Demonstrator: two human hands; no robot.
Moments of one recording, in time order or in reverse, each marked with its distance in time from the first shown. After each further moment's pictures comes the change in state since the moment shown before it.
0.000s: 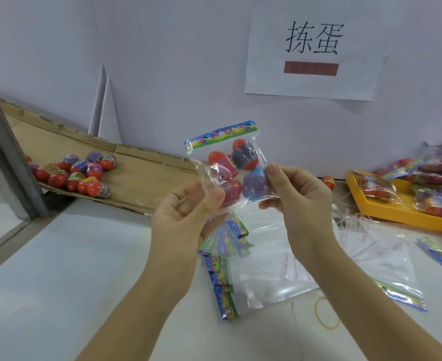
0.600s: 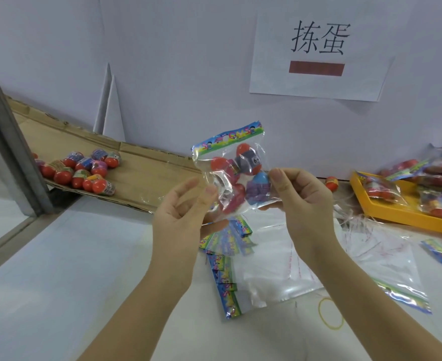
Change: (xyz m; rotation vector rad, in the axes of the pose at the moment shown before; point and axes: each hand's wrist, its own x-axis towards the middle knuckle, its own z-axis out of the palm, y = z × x) left_hand 0.002 0.001 -0.003 0.130 0.107 0.001; right_hand 0.001 0.010 -0.004 -0.122 -0.056 -0.110
